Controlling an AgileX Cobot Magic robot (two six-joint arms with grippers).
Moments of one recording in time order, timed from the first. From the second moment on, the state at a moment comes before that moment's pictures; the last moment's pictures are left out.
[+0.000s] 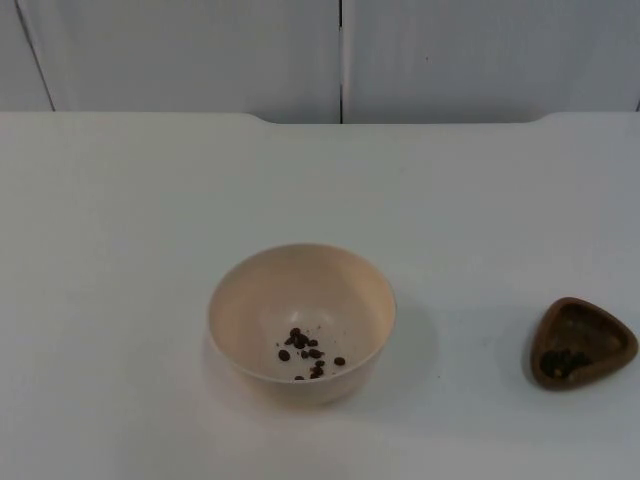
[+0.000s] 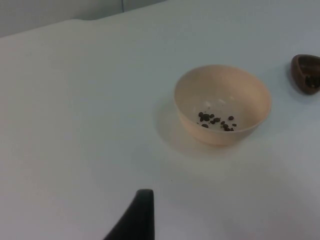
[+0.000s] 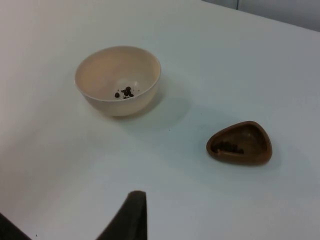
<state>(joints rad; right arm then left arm) 0.54 0.00 -0.52 0.05 1.08 -0.05 -0.58 0.00 -0.50 0.02 1.08 -0.08</state>
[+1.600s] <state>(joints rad) 0.06 0.00 -0.52 0.05 1.08 -0.05 -0.58 0.00 -0.50 0.02 1.08 -0.08</state>
